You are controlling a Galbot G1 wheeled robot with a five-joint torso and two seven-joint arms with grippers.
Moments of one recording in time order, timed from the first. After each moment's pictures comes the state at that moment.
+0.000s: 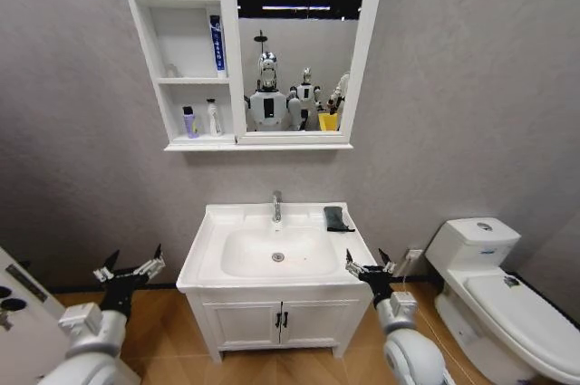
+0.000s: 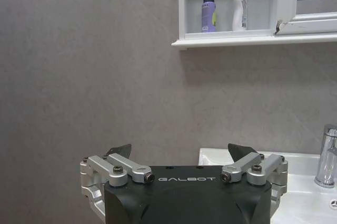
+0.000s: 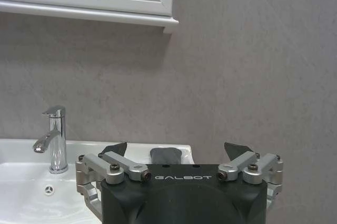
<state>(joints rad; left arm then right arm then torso) 1.84 -1.37 -0.86 -2.46 -0.37 0.25 -0.19 -1.52 1.31 0.55 2.13 0.18 -0.16 0.18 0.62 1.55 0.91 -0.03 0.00</state>
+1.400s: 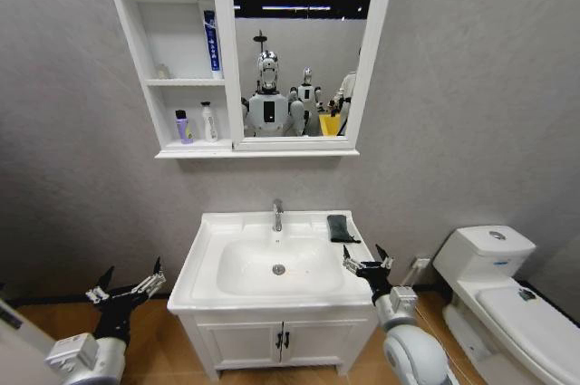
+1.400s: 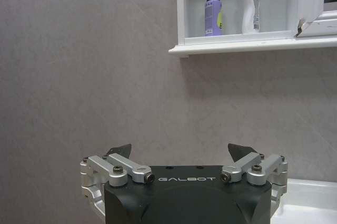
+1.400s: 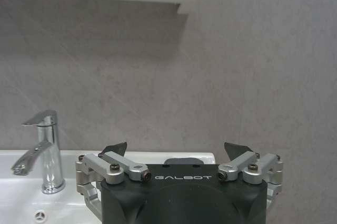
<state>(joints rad) 1.82 -1.40 -0.85 -2.48 -0.33 0.24 -0.21 -1.44 1.29 0.51 2.11 0.24 -0.25 0.19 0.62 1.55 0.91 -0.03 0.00</state>
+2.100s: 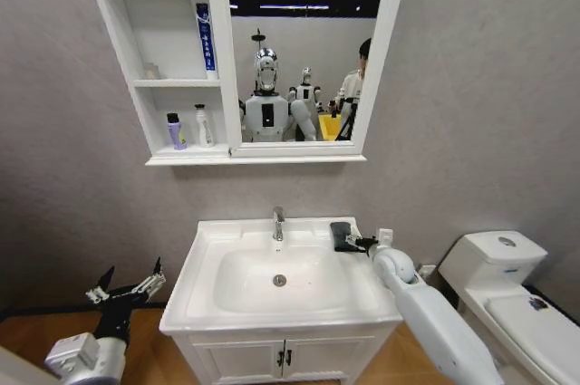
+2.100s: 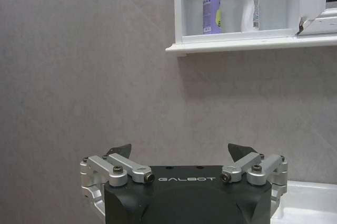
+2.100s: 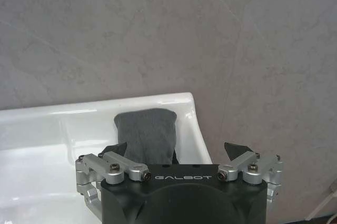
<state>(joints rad) 1.82 -1.40 -0.85 -2.48 -0.33 0.24 -0.21 -0.75 0.99 0.22 1.52 0.87 -0.65 0.43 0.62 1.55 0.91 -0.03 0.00</state>
